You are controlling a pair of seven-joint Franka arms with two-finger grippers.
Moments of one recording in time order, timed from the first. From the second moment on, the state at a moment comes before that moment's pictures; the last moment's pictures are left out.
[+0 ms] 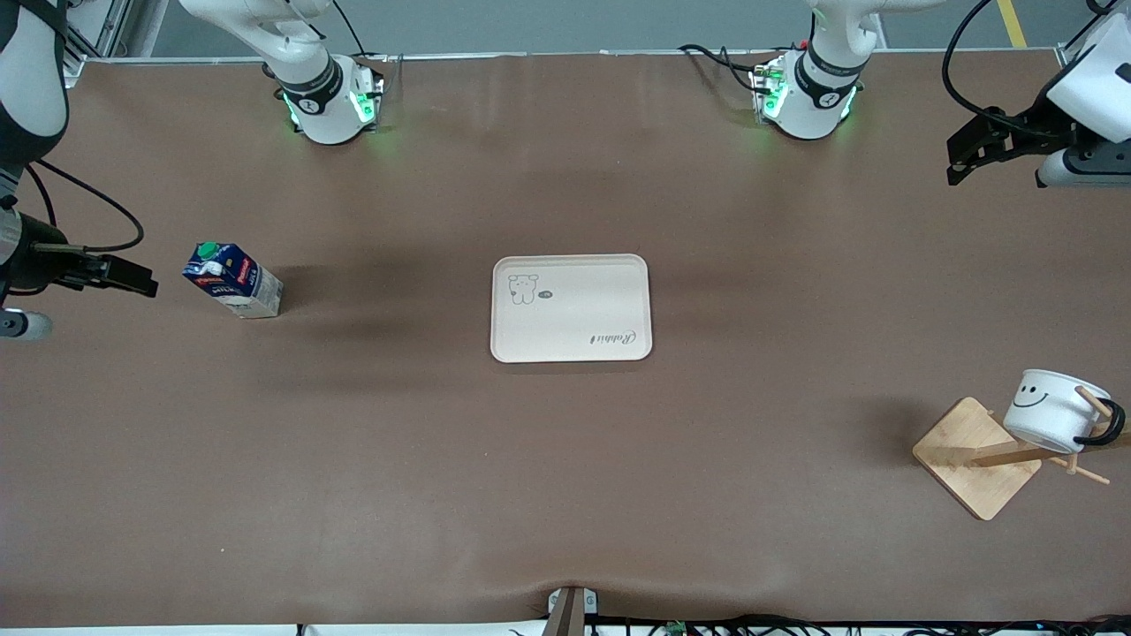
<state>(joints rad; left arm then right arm) 0.01 -0.09 -0.13 -1.54 0.03 1.42 -0.06 0.05 0.16 -0.10 -1.50 -0.01 1.56 0.11</state>
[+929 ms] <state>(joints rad) 0.01 -0.09 -0.14 -1.54 0.03 1.42 -0.08 0.07 0.08 -0.09 -1.44 0.00 1.47 0.15</state>
